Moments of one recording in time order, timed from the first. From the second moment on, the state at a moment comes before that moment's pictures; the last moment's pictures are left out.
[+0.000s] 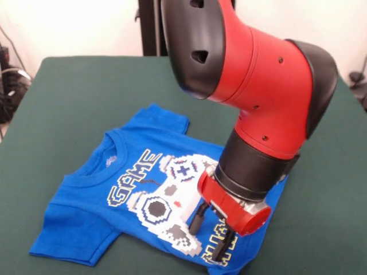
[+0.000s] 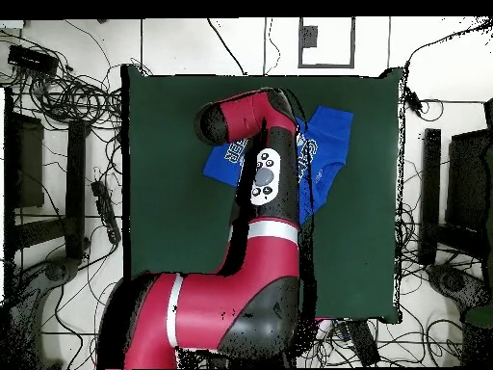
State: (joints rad) arm 0.02 0.00 -0.16 0.61 -0.36 0.75 2.94
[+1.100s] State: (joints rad) arm -0.05 -0.07 0.04 0.65 -0.32 0.66 2.94
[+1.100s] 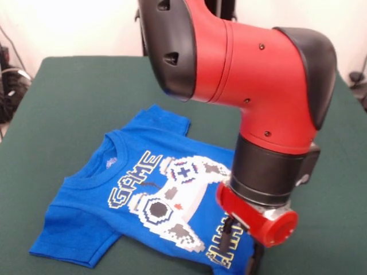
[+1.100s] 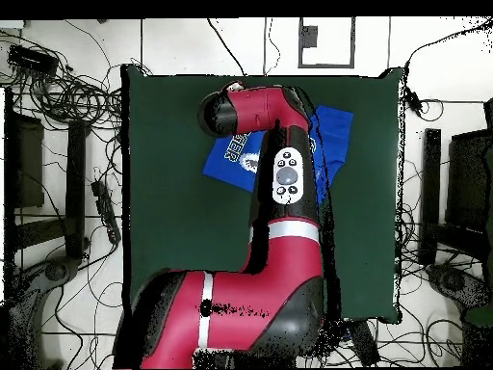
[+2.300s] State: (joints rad) arm 0.04 -0.16 -0.02 0.68 -0.38 0.83 2.94
